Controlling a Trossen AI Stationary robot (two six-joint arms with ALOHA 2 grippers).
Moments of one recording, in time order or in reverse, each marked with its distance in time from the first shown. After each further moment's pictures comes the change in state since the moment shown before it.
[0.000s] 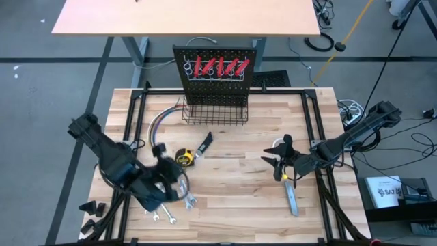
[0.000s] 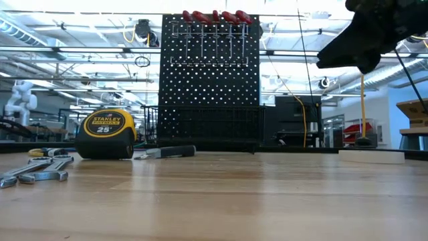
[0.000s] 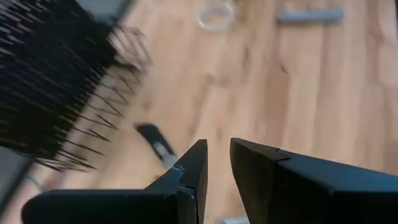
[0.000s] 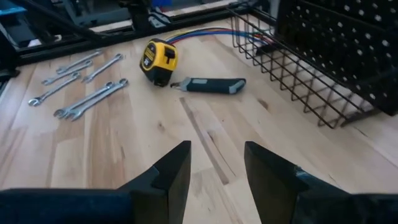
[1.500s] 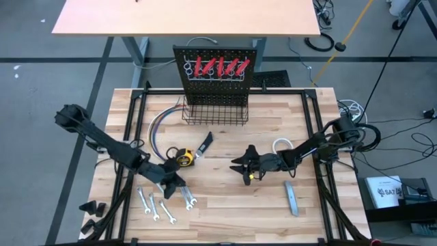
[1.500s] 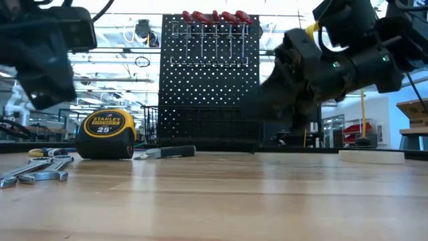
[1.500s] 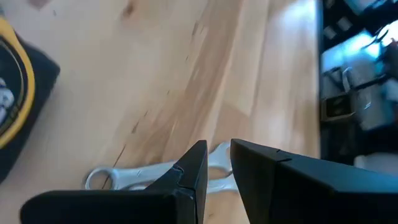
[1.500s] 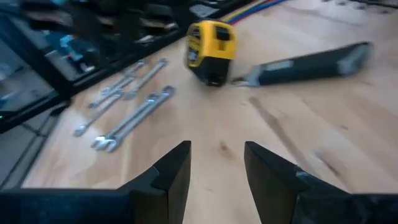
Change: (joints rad) left arm 0.164 -0.306 -1.168 1.291 0.601 -0.190; right arm -0.274 0.782 0.041 0.992 -0.460 0.015
